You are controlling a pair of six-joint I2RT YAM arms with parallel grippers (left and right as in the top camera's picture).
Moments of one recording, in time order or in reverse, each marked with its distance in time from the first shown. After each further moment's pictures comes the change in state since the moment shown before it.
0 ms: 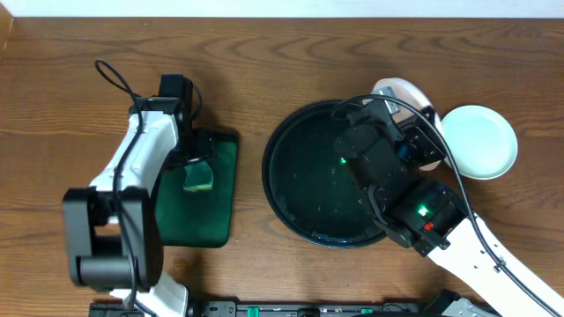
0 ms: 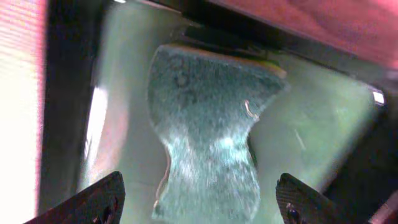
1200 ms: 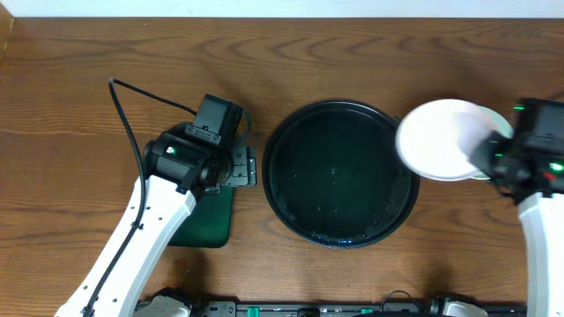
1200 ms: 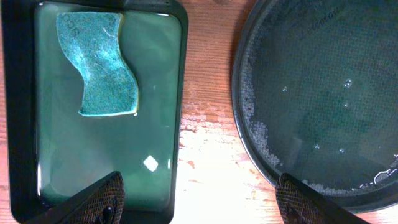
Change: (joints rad) left arm -0.375 -0.442 0.001 -0.209 0.018 -0.134; right arm -1.011 0.011 -0.011 -0.298 -1.071 0.839
